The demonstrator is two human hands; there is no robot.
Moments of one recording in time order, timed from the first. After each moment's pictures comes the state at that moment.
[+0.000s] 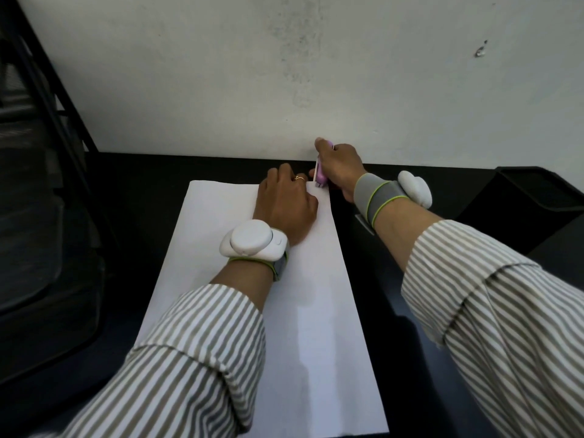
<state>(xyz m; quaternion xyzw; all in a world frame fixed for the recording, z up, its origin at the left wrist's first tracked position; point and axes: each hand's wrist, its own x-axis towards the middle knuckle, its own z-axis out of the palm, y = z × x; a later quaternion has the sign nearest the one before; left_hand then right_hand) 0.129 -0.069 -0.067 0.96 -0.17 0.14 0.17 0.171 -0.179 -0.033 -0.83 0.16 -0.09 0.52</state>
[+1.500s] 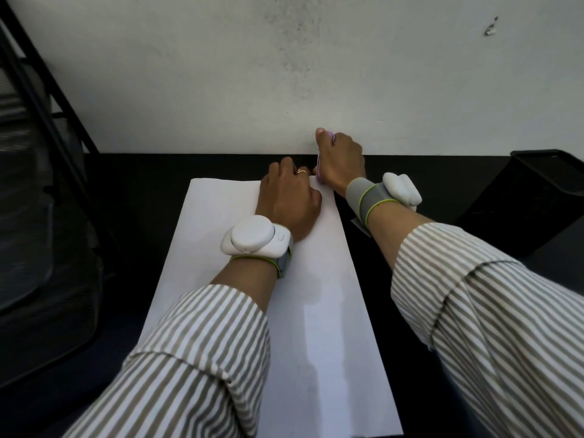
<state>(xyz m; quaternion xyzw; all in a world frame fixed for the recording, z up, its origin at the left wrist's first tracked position) 0.128 -0.068 -0.063 0.96 -0.17 0.12 0.17 0.176 -0.177 -0.047 -0.89 0.16 -0.18 0.39</state>
